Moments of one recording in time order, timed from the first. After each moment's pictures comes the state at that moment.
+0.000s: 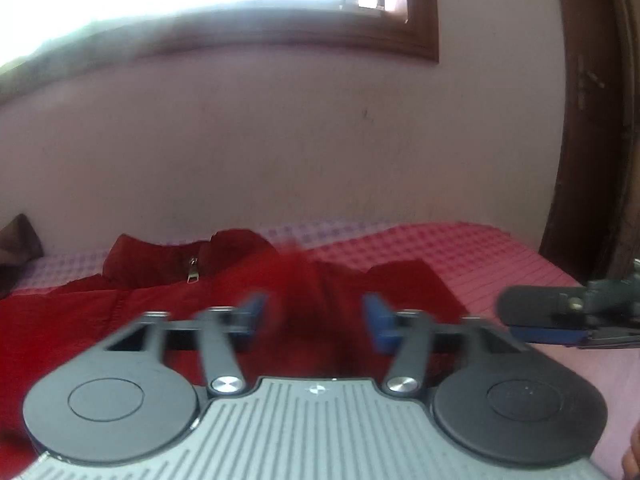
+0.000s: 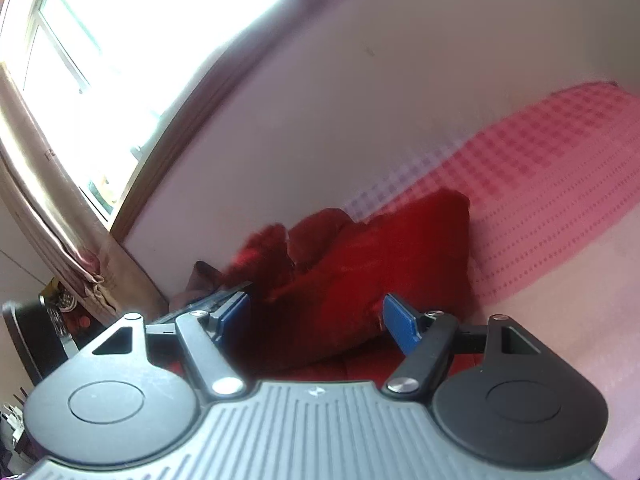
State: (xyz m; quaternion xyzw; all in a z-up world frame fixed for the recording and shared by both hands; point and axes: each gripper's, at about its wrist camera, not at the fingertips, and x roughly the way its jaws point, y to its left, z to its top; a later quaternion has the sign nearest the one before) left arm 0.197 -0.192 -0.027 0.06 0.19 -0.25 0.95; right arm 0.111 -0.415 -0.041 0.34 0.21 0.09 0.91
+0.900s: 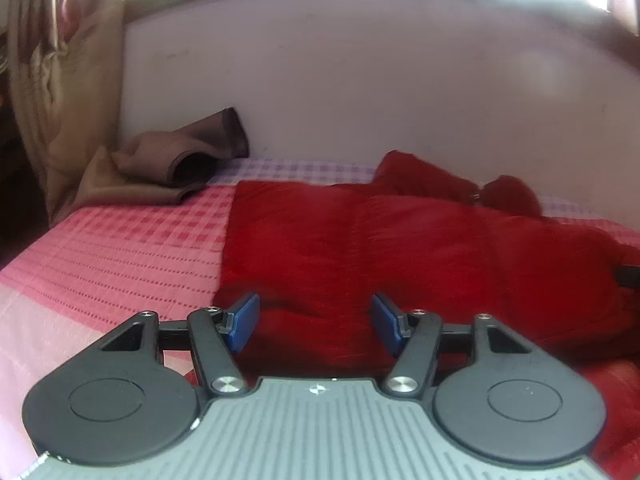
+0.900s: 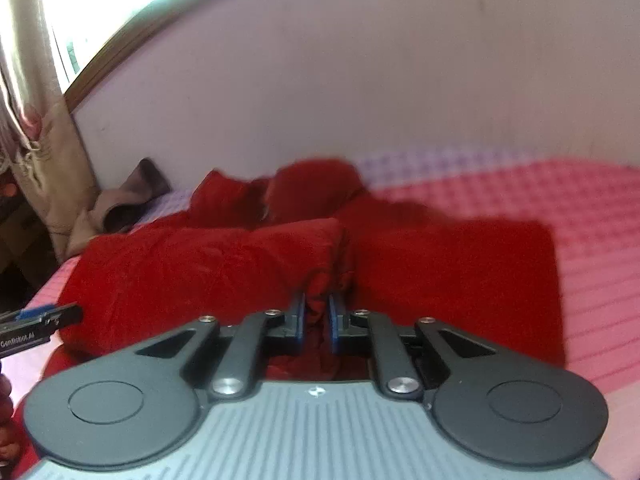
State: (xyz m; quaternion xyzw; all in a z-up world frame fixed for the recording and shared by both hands) left arm 0.244 -0.007 -0.061 0.01 0.28 -0.01 0.96; right arm 0.230 -0.335 -0.055 0.13 0.30 0.06 0.94
